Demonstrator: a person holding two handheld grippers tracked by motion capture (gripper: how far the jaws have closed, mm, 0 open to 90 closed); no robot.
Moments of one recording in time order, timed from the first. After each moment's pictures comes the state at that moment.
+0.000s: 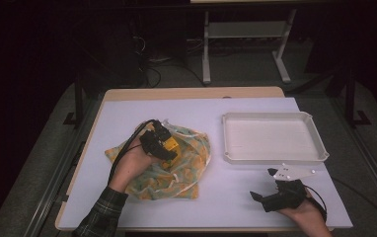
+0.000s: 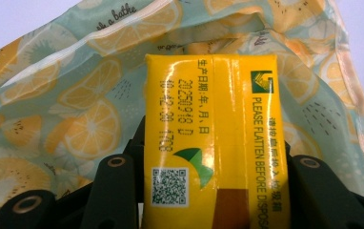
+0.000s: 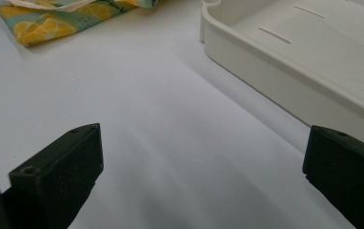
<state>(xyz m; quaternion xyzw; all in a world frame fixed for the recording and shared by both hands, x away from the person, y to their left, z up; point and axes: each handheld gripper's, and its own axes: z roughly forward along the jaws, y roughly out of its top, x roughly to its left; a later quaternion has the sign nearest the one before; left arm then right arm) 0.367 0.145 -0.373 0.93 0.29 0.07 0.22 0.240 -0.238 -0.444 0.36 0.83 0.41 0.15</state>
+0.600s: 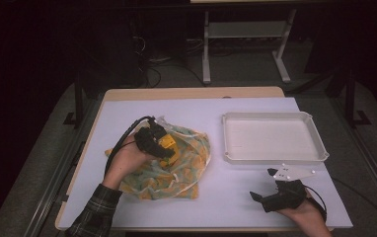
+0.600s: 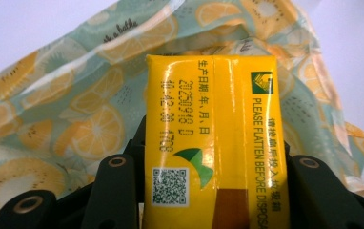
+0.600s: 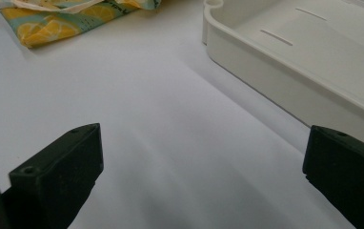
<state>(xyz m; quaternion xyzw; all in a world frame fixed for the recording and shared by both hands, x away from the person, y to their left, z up) 0.367 0.156 -0.357 0.93 0.27 0.06 0.25 0.239 -0.237 -0.443 0.35 0.83 0.41 0.15</state>
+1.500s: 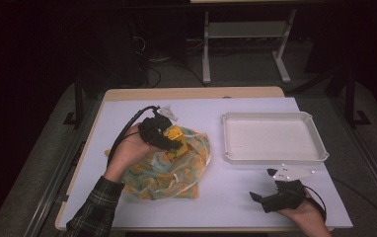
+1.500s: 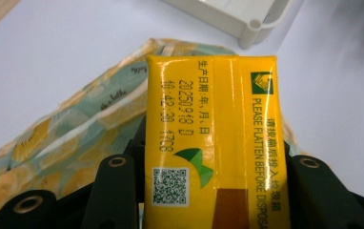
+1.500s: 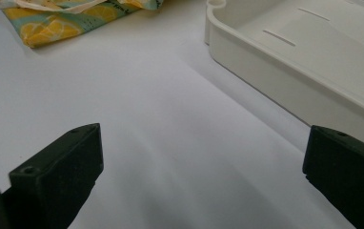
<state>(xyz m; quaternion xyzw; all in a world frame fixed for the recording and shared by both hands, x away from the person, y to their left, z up) 0.368 0.139 -0.323 0.93 0.24 0.06 0.29 0.239 -0.237 -0.443 0.35 0.83 0.41 0.15</state>
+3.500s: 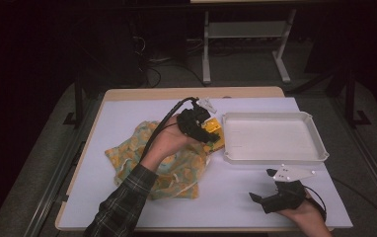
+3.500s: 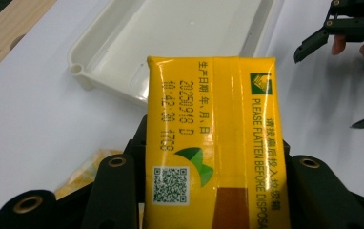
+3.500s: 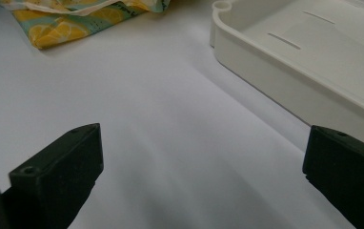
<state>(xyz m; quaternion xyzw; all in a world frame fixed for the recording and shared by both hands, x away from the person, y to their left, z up) 0.386 0.044 -0.316 0.92 0.17 0.05 0.34 0.238 -0.236 -0.442 0.35 0.83 0.42 0.14</state>
